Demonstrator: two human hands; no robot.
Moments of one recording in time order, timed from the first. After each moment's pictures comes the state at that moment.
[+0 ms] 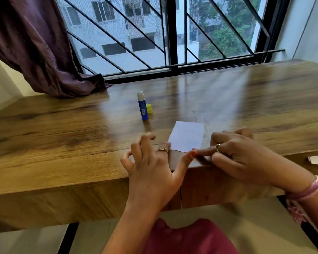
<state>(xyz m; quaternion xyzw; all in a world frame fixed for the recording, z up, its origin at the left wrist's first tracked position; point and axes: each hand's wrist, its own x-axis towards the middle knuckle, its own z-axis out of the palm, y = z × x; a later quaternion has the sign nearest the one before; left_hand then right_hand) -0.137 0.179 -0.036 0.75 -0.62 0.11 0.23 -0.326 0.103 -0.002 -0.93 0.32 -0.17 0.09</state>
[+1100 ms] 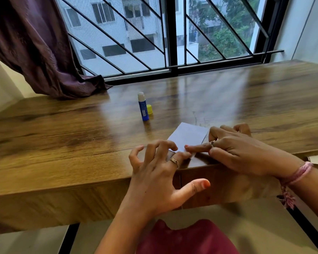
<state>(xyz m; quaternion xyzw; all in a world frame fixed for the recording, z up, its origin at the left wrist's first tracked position) -0.129 0.188 -0.034 0.63 -0.74 0.12 0.20 -0.325 0.082 -0.008 -0.94 0.33 -0.11 0.04</state>
